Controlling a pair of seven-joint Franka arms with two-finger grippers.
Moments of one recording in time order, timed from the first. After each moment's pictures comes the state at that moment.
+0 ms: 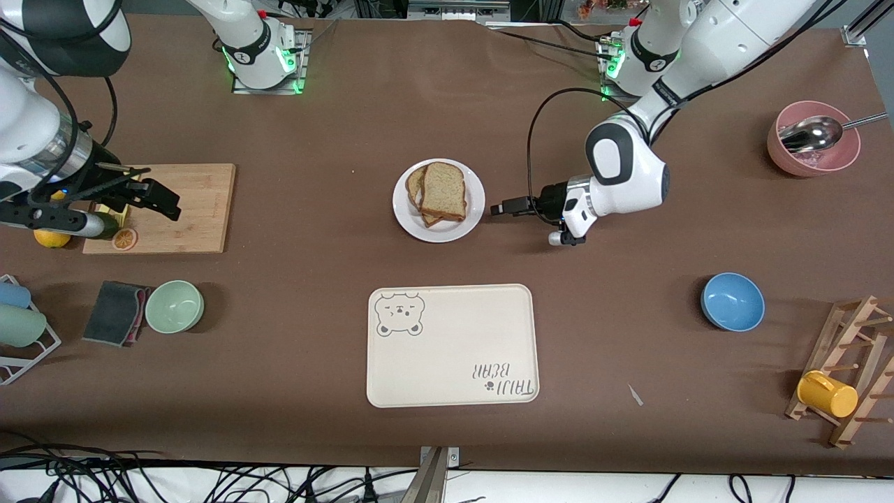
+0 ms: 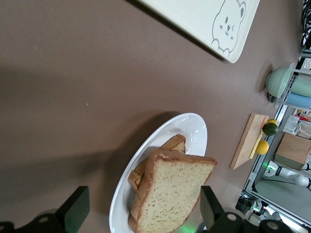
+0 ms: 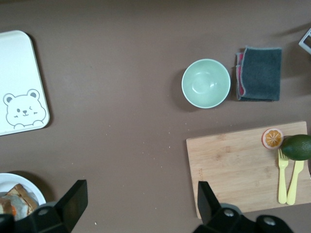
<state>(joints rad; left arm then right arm) 0.23 0.54 -0.78 -2.21 -1.22 2.63 0.41 0.05 0.08 0.05 -1.66 -0.01 1.78 0.24</state>
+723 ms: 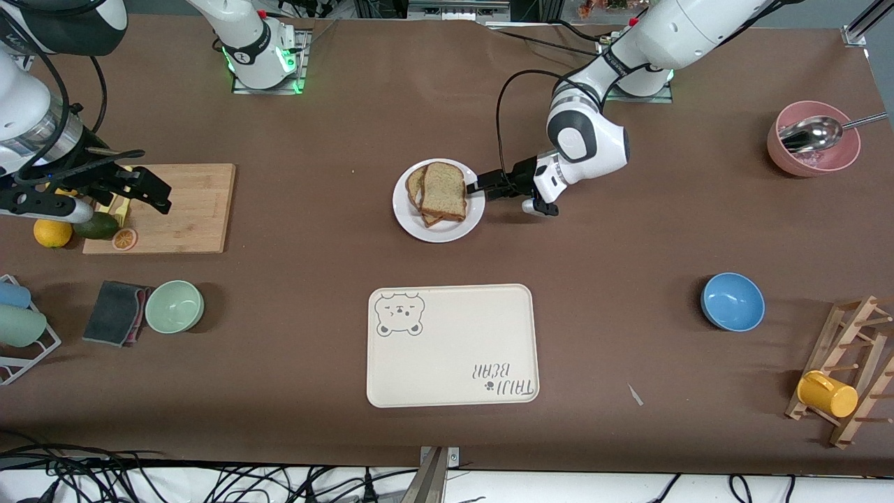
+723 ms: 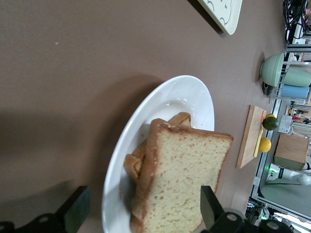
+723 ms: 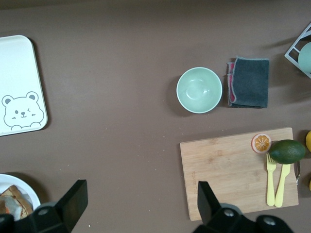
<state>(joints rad) 0.09 0.58 -0.77 -2.24 -1.77 2.76 0.98 0.05 0.06 0.06 -1.65 -0.05 1.77 0.25</state>
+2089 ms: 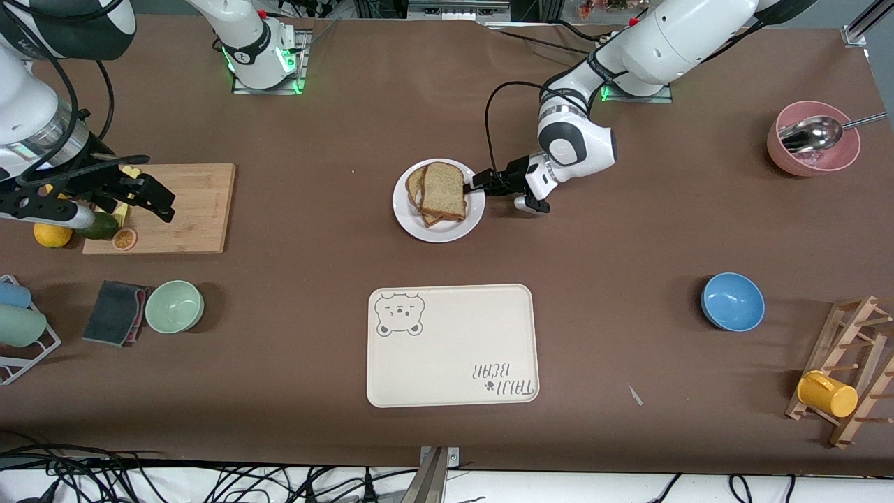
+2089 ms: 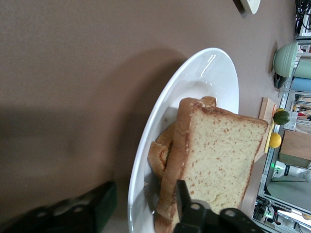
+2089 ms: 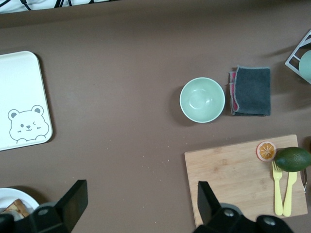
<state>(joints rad) 0.00 0.65 -0.71 -2.22 -1.91 2.76 1.13 0.06 0.06 0.07 -1.65 -0.06 1.83 0.28</state>
